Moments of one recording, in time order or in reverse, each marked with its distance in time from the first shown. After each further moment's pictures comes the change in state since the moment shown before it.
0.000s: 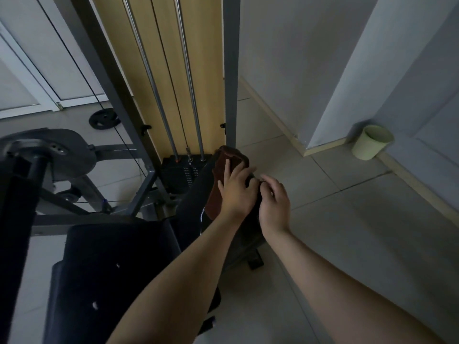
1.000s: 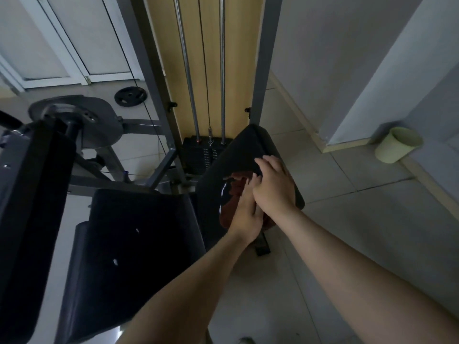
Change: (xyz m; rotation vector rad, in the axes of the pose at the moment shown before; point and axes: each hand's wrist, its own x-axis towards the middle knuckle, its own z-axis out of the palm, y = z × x) left_hand -0.105 -0.068 0.006 -0.354 -0.077 -0.006; right_hand -0.031 -0.016 0.026 -0.906 -0.280 -0.438
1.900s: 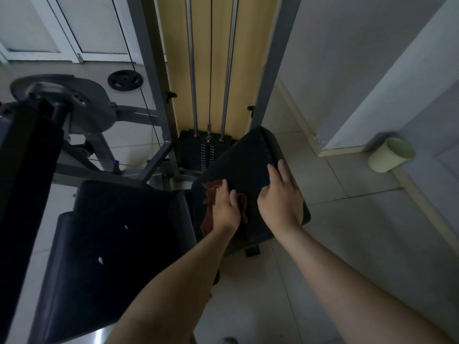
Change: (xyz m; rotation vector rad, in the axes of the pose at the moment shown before) left_hand 0.048 -0.063 -0.023 -0.007 0.283 -0.411; right_hand 0.004 -0.001 0.013 -0.167 0.030 0.095
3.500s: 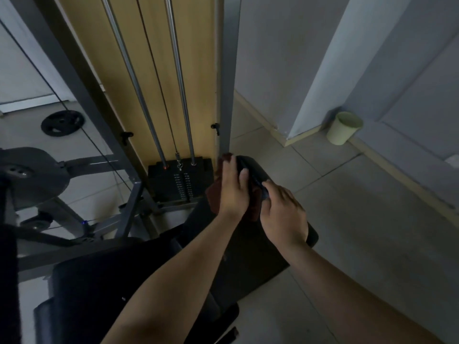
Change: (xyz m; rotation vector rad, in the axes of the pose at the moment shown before) left_hand 0.081 0.125 -0.006 0.076 -0.281 0.404; right_hand 0.036 -0.016 0.004 -0.026 0.169 0.181
